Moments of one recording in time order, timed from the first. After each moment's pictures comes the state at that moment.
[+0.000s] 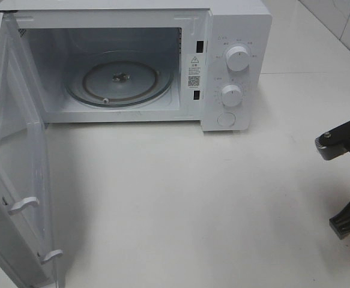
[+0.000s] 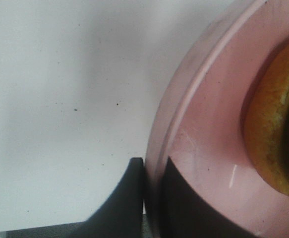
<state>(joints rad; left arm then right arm) 0.05 -0.01 -0.50 -0.09 1.04 0.03 0.53 1.41 -0.59 -0.60 0.91 0.62</state>
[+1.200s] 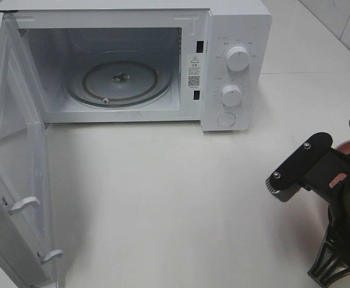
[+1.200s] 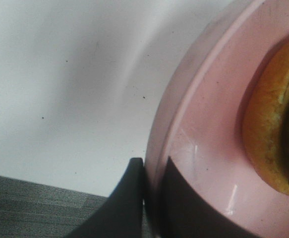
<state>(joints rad) 0.05 -0.01 -0.50 -0.09 1.04 0.03 0.92 1.41 -0.59 -0.60 1.00 0.64</state>
